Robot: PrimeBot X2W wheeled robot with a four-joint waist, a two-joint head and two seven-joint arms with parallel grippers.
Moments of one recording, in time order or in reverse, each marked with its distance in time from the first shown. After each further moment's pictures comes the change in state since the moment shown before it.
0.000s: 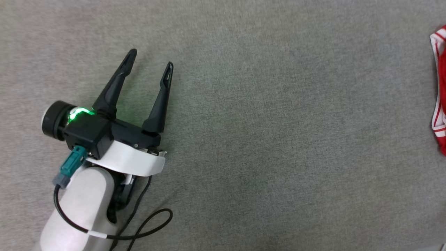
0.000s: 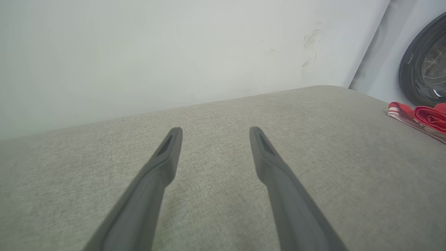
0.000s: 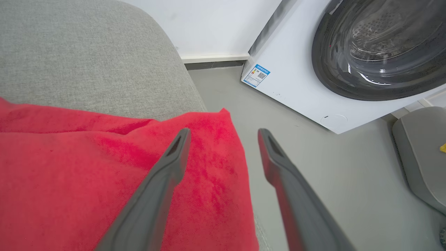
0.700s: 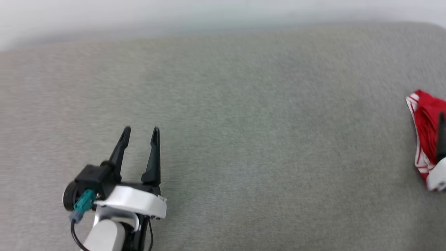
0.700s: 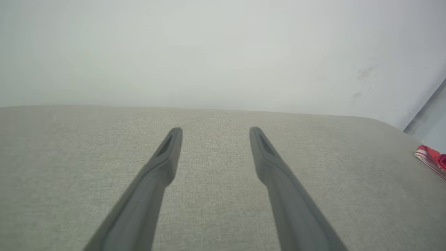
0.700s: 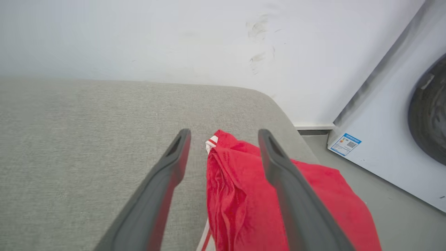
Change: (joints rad) left arm 0.255 -0.143 0.099 0.144 -0.072 0.060 -0.019; right arm 0.282 0.185 0.211 -0.131 0.033 0.000 -0.267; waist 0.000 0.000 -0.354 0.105
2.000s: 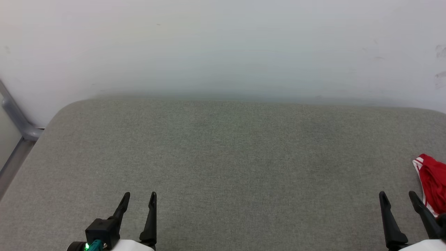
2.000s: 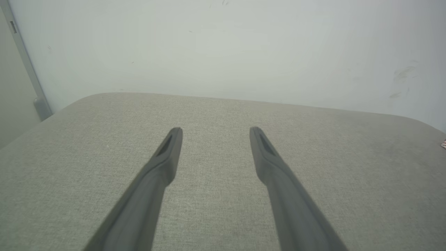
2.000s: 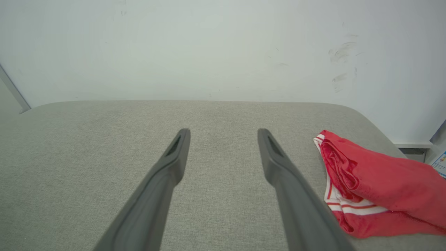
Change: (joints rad) left arm 0.241 -0.022 0.039 0.087 0.049 -0.012 -0.002; right arm 0.599 0.229 0.135 -0.655 0.123 0.000 0.234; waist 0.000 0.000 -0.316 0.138
